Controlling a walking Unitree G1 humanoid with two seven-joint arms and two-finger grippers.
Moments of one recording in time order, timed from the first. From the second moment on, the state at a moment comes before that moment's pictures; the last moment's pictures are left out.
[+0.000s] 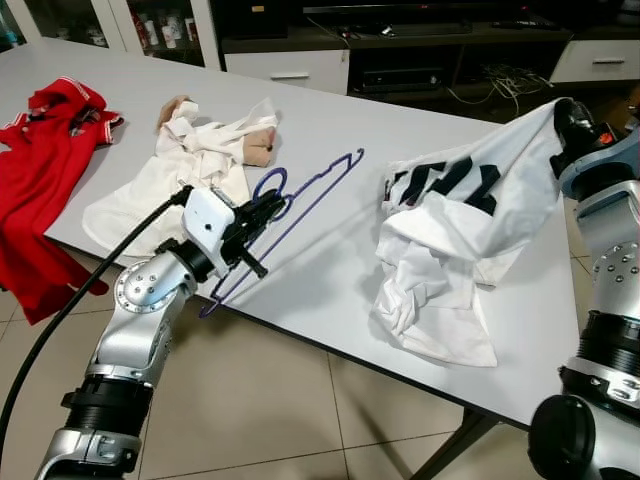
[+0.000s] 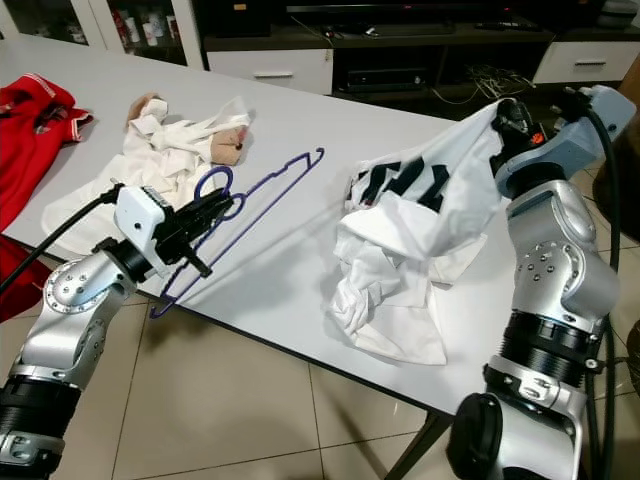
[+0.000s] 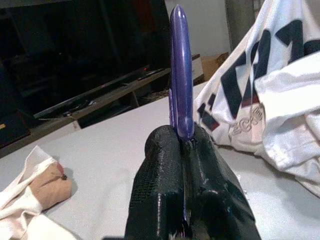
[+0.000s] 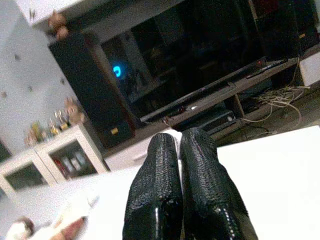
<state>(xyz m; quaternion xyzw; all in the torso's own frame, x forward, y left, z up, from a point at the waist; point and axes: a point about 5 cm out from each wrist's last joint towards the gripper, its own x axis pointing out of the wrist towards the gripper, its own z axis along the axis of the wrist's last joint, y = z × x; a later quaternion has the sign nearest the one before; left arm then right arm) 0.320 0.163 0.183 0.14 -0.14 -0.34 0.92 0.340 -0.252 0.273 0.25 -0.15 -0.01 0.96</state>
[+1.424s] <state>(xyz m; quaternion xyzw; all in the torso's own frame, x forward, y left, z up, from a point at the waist) 0.322 0.164 0.188 0.14 -0.14 -0.33 0.92 0.213 -0.139 0.146 -0.08 0.13 0.53 0.83</state>
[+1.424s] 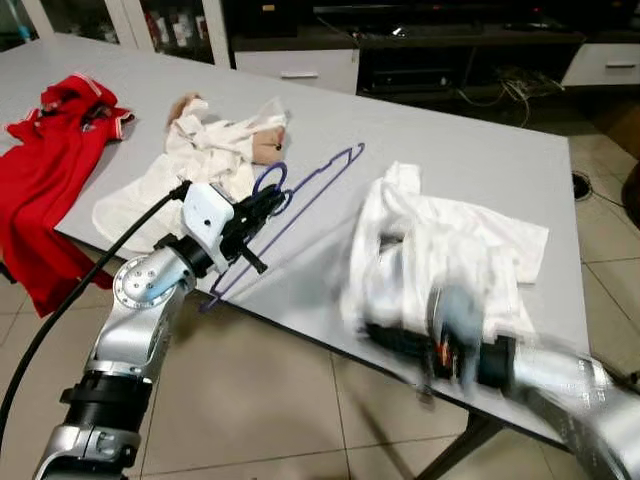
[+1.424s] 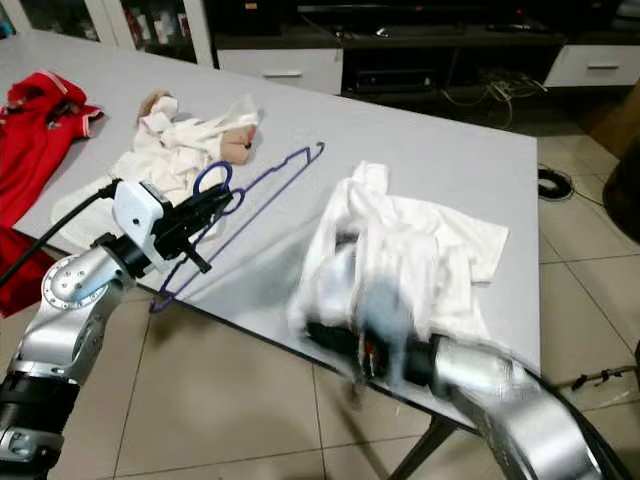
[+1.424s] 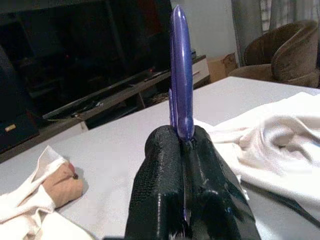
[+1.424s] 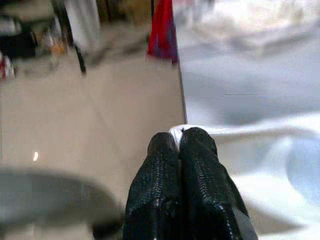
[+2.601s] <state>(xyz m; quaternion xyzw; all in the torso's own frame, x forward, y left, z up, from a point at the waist) 0.296 0.197 0.176 0.24 -0.07 -0.46 0.85 0.277 -0.137 0.149 -0.08 0.11 0.32 0.94</state>
